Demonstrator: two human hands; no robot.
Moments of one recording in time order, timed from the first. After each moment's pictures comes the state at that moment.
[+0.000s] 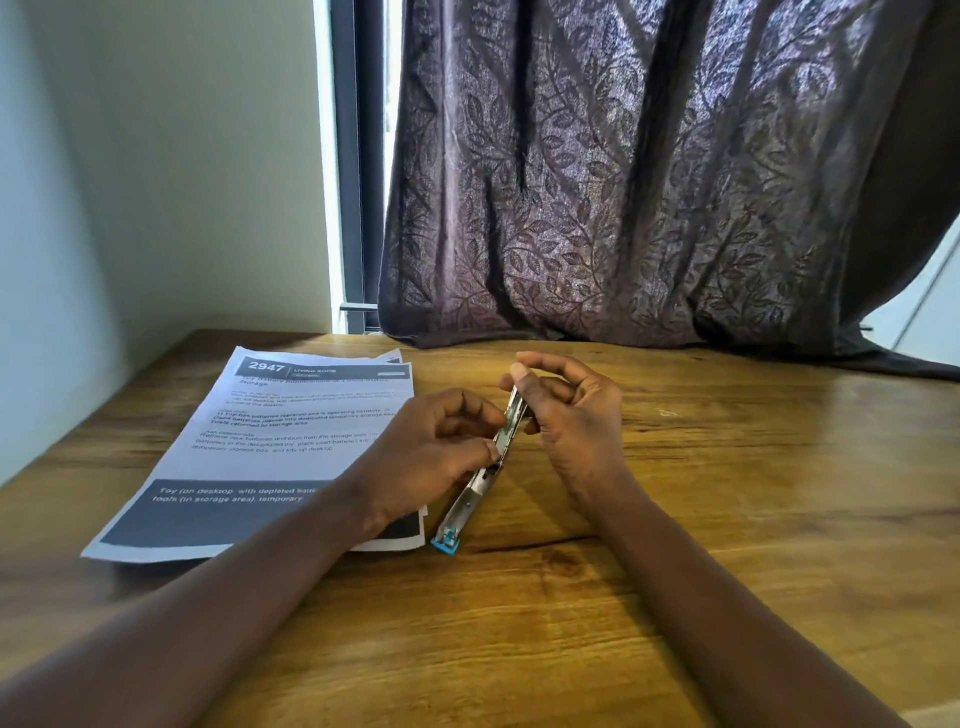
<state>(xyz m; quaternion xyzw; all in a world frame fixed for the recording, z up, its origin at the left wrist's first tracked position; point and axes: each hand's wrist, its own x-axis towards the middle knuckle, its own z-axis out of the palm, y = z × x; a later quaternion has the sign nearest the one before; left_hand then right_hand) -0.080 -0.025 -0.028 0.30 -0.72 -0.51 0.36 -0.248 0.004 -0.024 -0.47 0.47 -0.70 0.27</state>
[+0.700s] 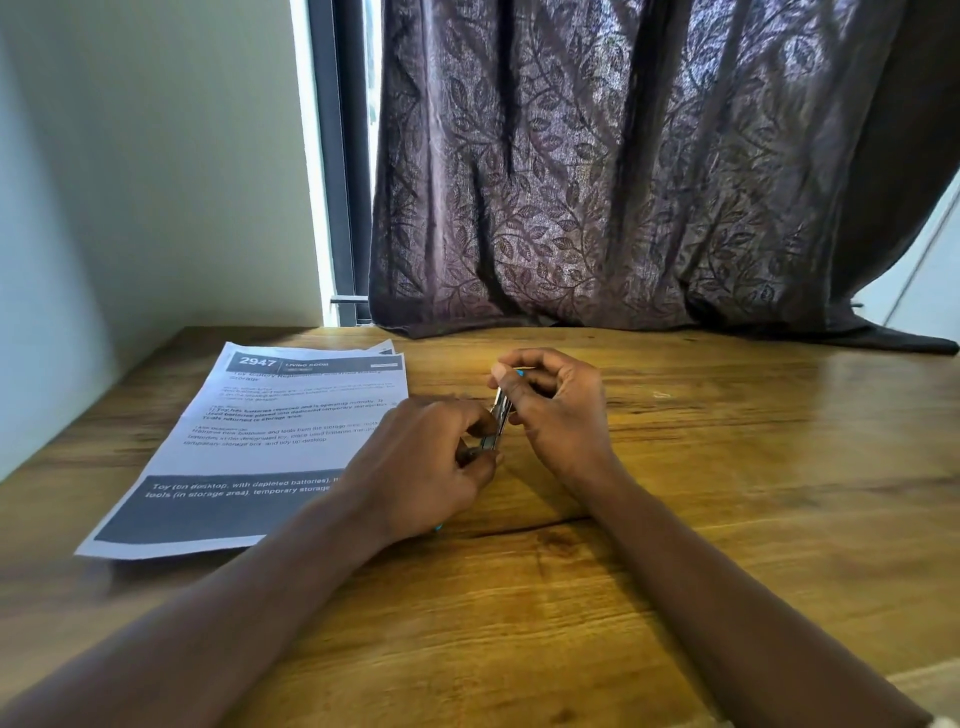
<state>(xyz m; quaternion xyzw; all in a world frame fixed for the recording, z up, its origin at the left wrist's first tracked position) -0.082 -0.013 -0.031 0.33 -0.88 -0.08 0.33 -0.254 -0.007 -0.039 -0.54 0.52 -0.64 0.16</state>
